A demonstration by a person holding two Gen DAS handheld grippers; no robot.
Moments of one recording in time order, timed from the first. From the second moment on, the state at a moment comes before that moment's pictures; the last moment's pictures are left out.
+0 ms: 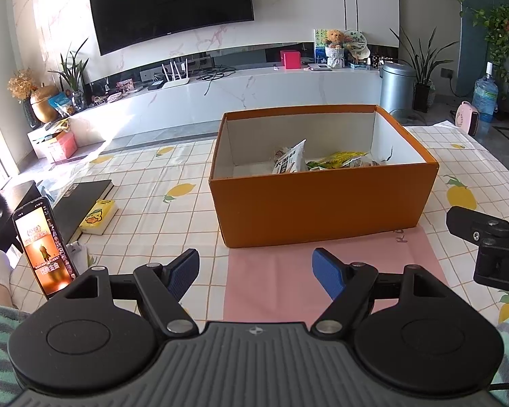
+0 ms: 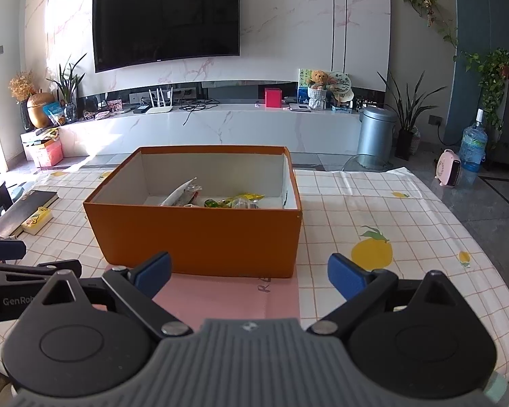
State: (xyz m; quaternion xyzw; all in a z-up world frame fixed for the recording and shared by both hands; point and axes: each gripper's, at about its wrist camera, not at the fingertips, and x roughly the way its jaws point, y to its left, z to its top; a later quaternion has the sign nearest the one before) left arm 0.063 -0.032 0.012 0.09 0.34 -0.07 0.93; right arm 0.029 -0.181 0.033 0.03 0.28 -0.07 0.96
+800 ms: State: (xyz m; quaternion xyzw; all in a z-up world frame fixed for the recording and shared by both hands) left arm 0.061 -0.030 0.015 0.08 0.34 -0.07 0.94; right arm 0.026 -0.180 0.033 0.03 0.28 -0.06 0.96
